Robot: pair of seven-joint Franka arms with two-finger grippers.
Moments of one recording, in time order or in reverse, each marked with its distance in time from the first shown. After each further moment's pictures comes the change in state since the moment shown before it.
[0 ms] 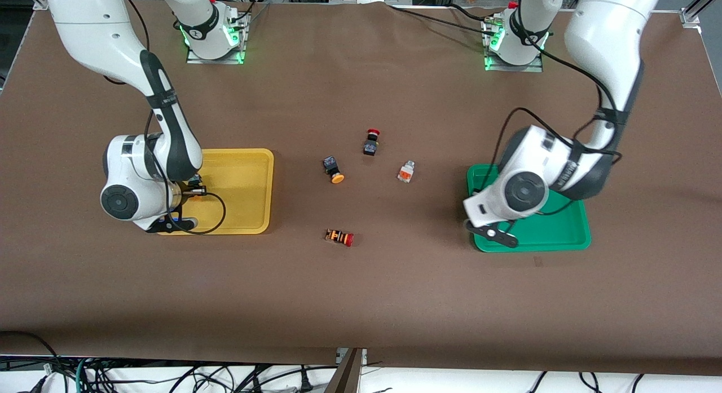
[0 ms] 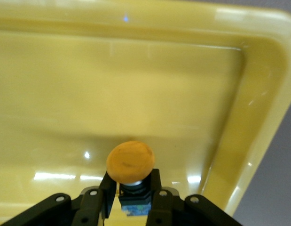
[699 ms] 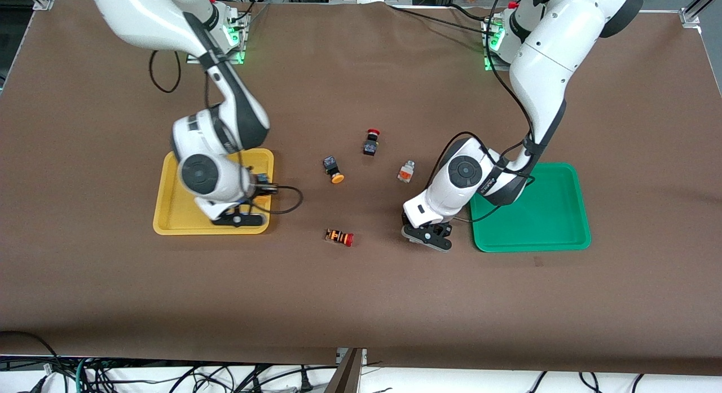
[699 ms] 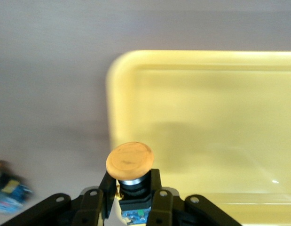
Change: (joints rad) left arm -0.200 0.186 -0.017 0.024 -0.004 0.620 -0.269; right arm 0.066 -0.067 0.198 0.136 0.000 -0.069 0.278
